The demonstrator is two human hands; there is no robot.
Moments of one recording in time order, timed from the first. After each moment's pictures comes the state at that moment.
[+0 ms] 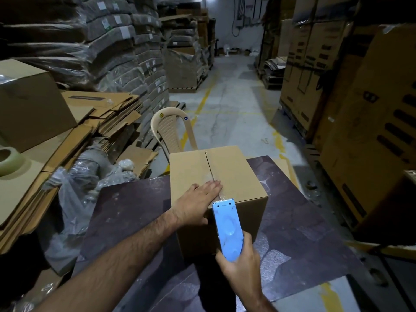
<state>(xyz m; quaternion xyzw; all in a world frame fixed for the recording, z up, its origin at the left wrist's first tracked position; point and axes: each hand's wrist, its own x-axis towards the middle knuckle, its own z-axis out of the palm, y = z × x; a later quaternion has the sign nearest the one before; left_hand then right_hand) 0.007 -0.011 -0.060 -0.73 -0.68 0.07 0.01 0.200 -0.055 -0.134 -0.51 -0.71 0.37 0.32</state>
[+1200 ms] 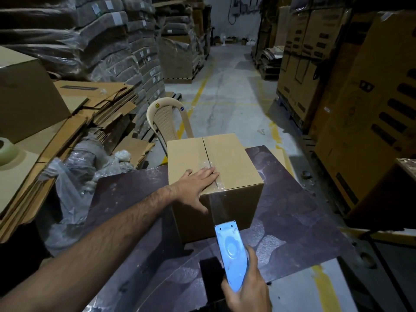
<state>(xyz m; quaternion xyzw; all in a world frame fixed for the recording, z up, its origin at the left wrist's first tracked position) -0.007 -0.007 -0.043 -0.75 -0.65 0.09 -0.10 0.235 -0.121 -0.143 -0.58 -0.70 0.33 0.26</state>
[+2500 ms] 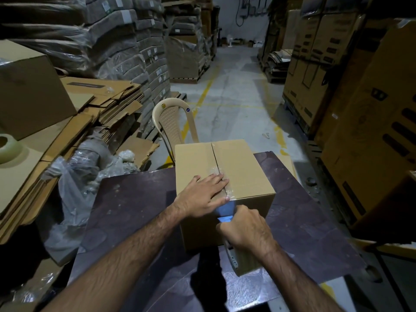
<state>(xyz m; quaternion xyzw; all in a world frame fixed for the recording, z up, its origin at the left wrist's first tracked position) -0.004 -0.011 -0.057 -0.72 -0.69 -0.04 -0.07 0.168 -0.019 -0.023 -0.53 -0.79 0.30 0.05</state>
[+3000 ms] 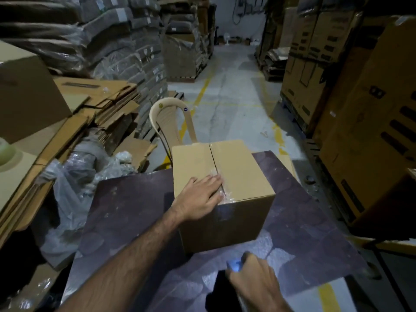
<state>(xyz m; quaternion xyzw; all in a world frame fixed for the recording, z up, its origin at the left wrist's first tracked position) -0.005 -0.011 -0.055 -0.70 -0.71 -0.10 -0.07 0.204 -0.056 -0.098 -0.59 -0.74 0.32 -0.05</state>
